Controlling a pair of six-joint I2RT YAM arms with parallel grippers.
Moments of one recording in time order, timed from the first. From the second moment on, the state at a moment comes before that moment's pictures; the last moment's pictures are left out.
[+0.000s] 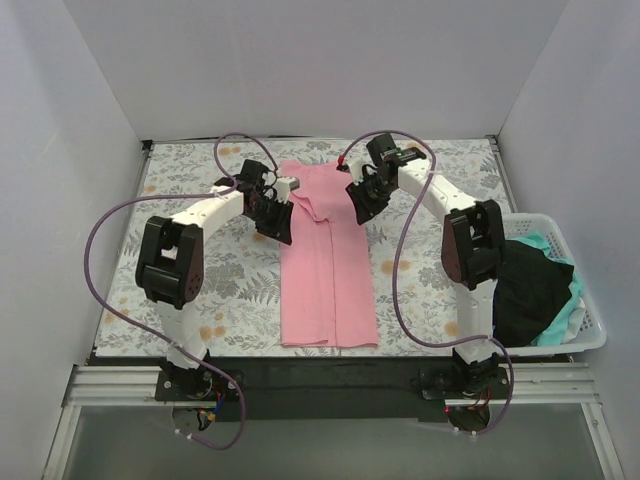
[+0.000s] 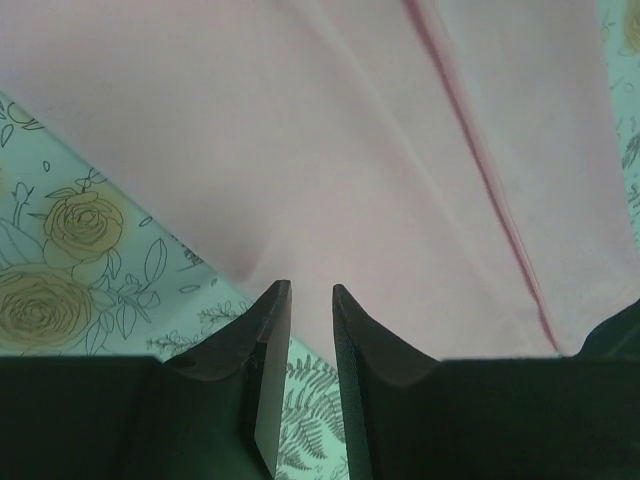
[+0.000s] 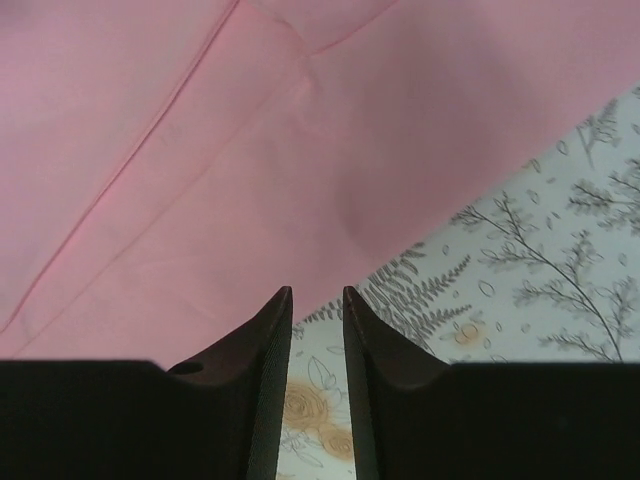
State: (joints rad) left arm -0.32 1.89 1.39 -0.66 0.50 0.12; right arm 0.41 2.08 1.80 -0.90 -0.40 -0.37
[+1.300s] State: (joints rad) left arm -0.17 2.36 1.85 -0.56 0.73 -0.13; right arm 0.39 2.42 2.12 -0.71 -0.33 -0.27
